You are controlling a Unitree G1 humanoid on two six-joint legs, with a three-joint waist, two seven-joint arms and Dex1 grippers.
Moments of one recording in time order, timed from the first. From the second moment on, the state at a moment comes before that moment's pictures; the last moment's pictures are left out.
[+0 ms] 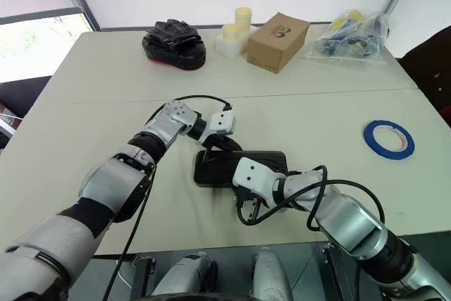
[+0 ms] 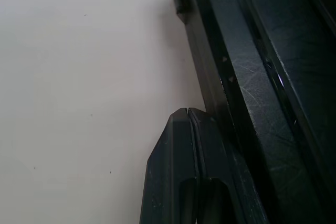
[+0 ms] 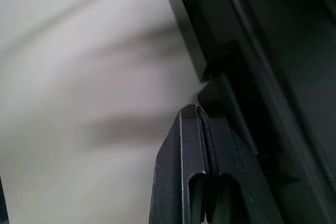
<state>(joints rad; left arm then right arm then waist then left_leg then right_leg) -1.17 0.13 -0.35 1.25 0.16 -0.30 -1.36 -0.32 -0.78 0.46 -0.68 0.22 1.01 0.68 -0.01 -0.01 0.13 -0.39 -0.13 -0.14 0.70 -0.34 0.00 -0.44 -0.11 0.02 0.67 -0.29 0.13</state>
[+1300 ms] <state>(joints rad) -1.06 0.23 -0.11 1.19 0.03 -0.20 -1.23 -0.42 -0.78 -0.17 -1.02 0.55 1.38 0.86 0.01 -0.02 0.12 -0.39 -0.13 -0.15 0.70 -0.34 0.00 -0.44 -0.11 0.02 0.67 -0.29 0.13</state>
